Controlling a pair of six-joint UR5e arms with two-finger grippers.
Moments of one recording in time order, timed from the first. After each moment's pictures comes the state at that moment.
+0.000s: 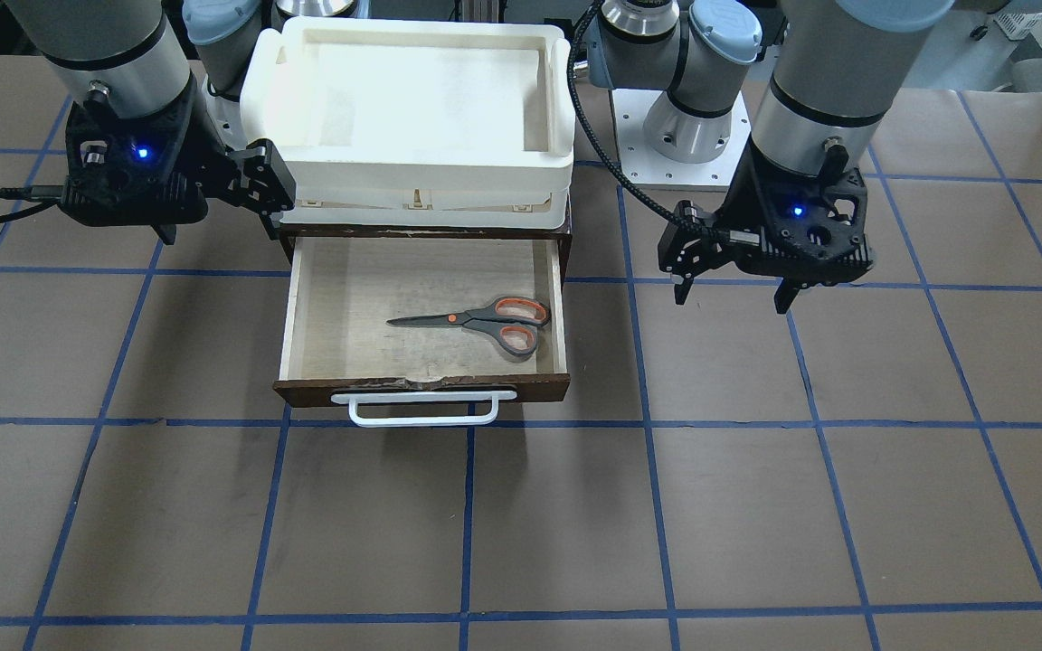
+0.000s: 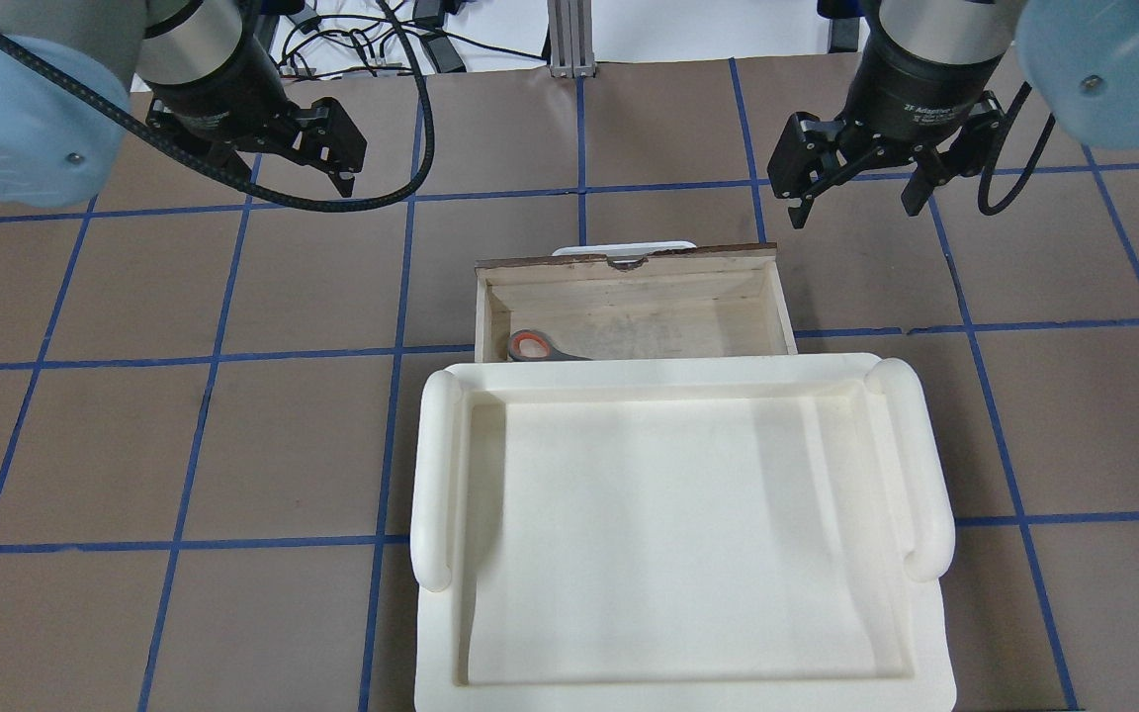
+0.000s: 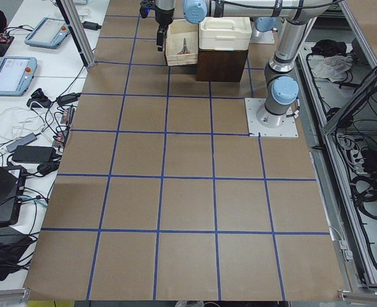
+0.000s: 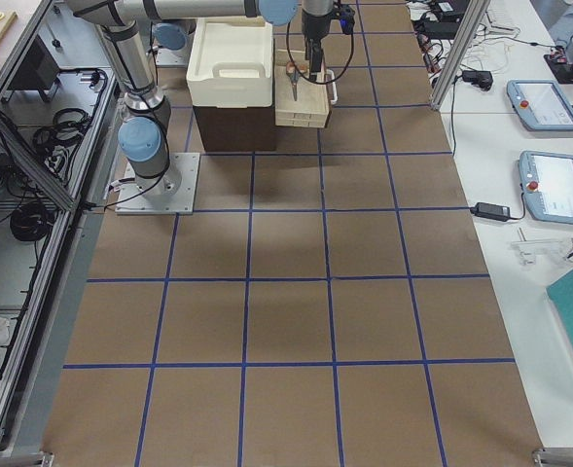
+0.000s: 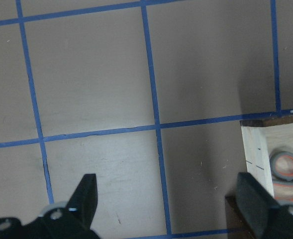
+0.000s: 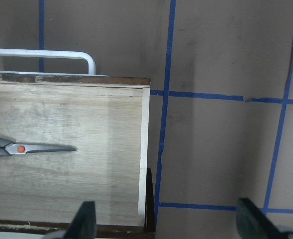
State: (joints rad) left arm -1.58 -1.65 -1.54 -1.41 1.59 0.08; right arm 1.60 -1.53 1.51 -1.52 -1.57 -0.05
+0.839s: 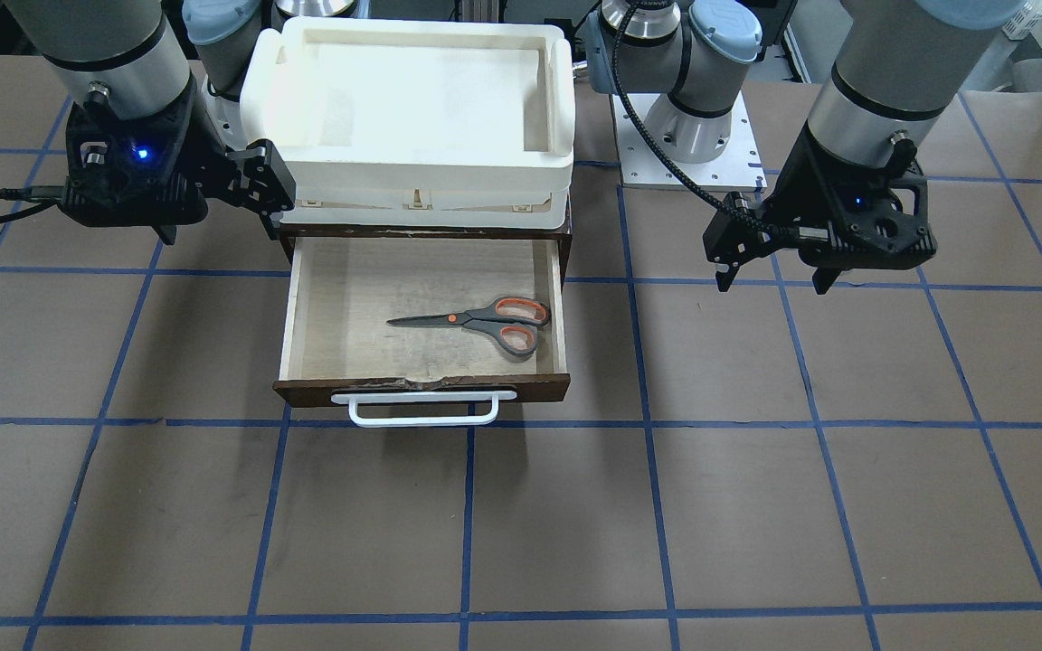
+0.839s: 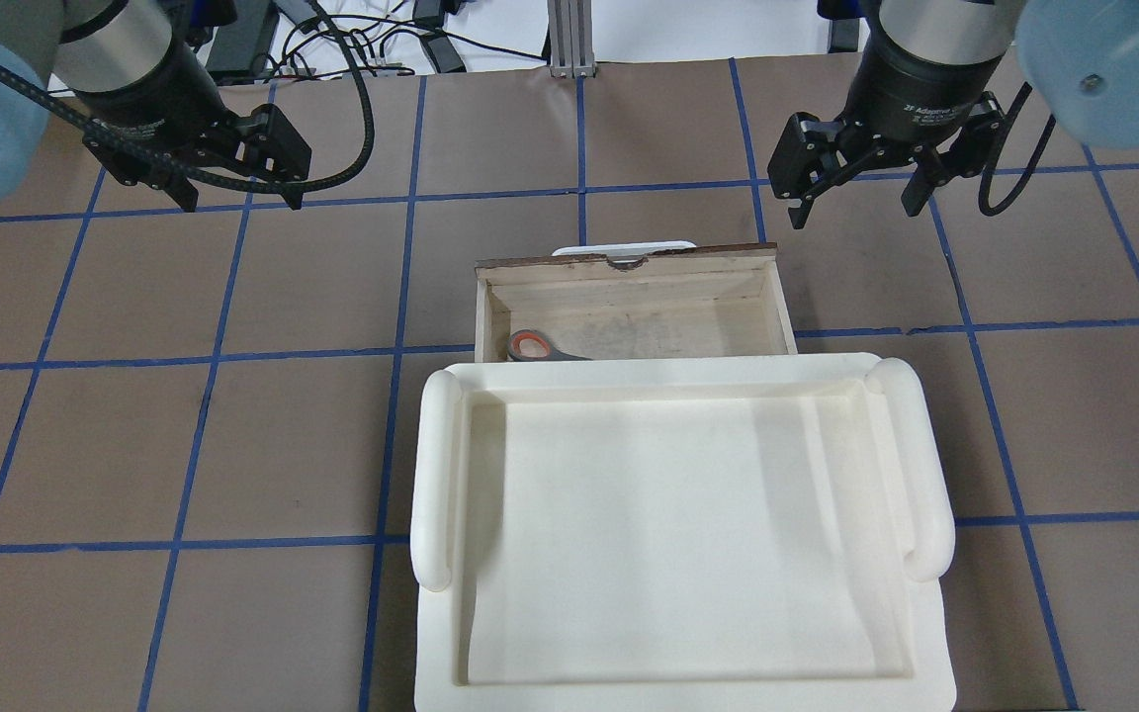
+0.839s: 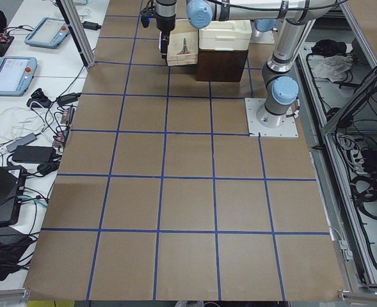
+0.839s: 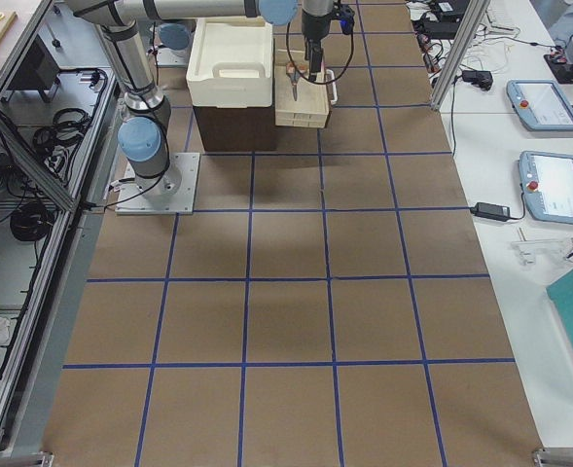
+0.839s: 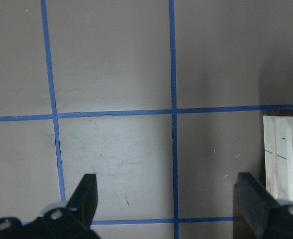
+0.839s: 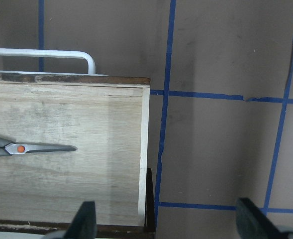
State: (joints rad) left arm -1.51 -1.62 -1.55 -1.47 1.58 0.08; right arm 1.60 -1.53 1.51 -1.52 -1.57 -0.05
